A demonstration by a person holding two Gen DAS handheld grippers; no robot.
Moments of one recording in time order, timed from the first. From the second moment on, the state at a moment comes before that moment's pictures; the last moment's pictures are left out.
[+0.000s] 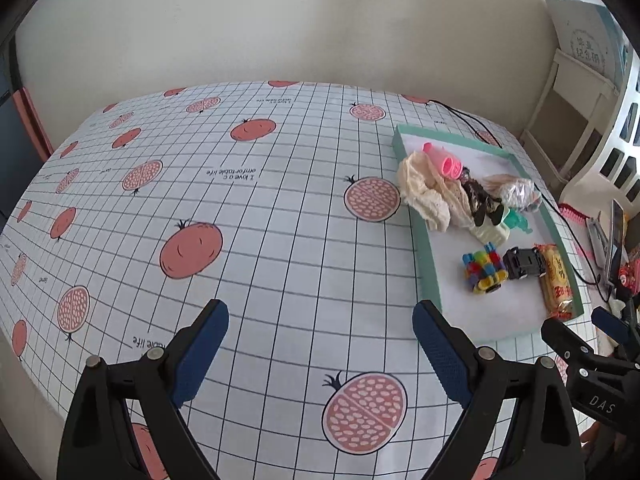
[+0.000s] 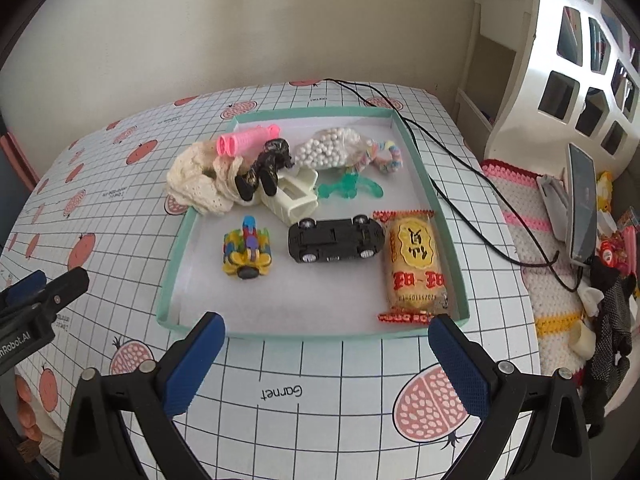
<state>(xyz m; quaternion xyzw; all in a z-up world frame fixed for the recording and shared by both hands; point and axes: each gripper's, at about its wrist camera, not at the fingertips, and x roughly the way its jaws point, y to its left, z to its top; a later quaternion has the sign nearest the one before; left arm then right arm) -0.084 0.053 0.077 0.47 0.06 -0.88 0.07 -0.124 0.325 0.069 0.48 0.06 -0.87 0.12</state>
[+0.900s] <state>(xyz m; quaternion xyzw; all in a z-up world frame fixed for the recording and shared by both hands) -0.056 0.062 0.007 0.49 0.04 -0.87 0.07 -0.111 0.327 0.010 0.49 0.07 -0.86 0.11</state>
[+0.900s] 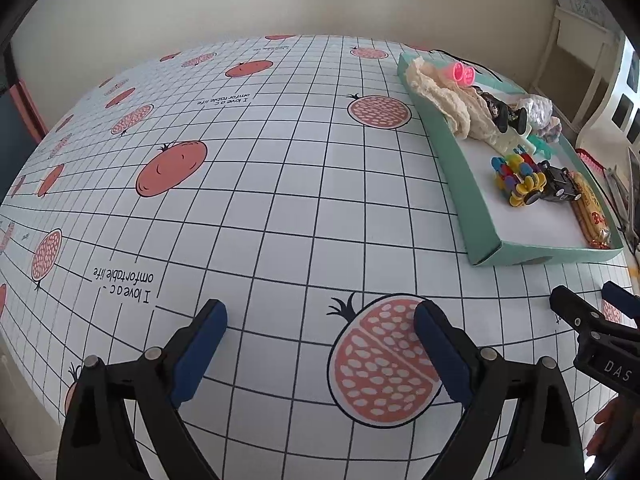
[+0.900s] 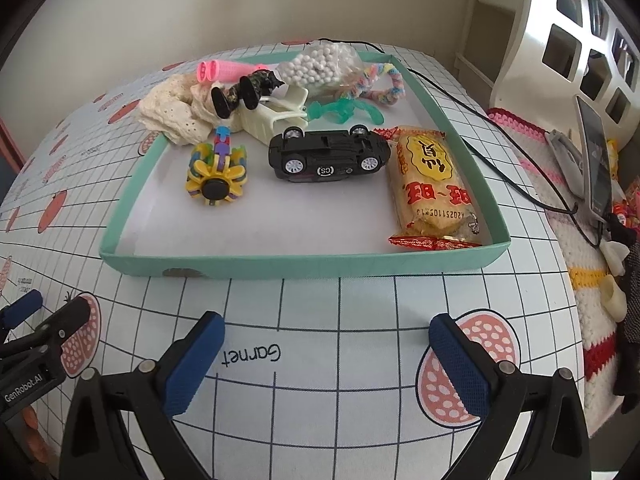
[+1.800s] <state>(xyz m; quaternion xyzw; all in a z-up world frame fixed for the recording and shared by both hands) -0.051 0.067 0.003 0.46 0.05 -0.88 0.09 -0.105 0.324 0.008 0.47 0.07 -0.88 0.11</state>
